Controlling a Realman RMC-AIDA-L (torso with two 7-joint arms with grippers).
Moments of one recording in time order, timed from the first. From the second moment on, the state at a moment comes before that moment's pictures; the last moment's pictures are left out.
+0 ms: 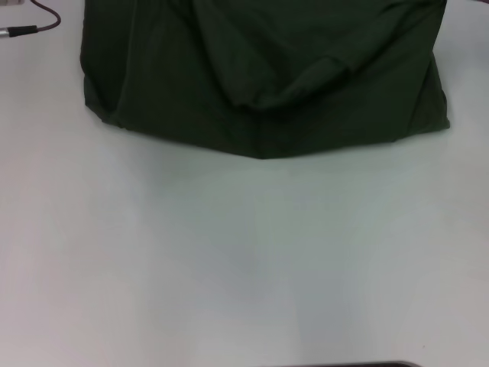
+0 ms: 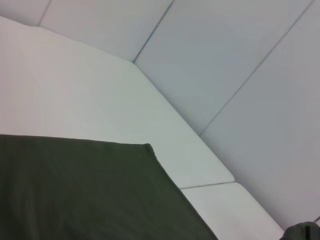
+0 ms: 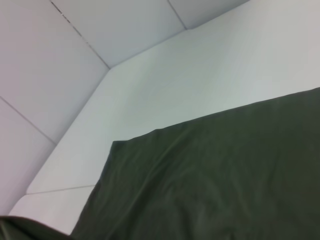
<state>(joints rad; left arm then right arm) -0.89 -1.96 0.45 0.54 2.22 1.33 -2.06 0.77 1.87 -0.19 -0.57 -2.41 -1.37 2.06</state>
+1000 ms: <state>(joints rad) -0.89 -2.01 0.47 0.49 2.18 1.12 -2.00 0.78 1.94 -0.35 -0.53 -2.32 -1.13 2.04</state>
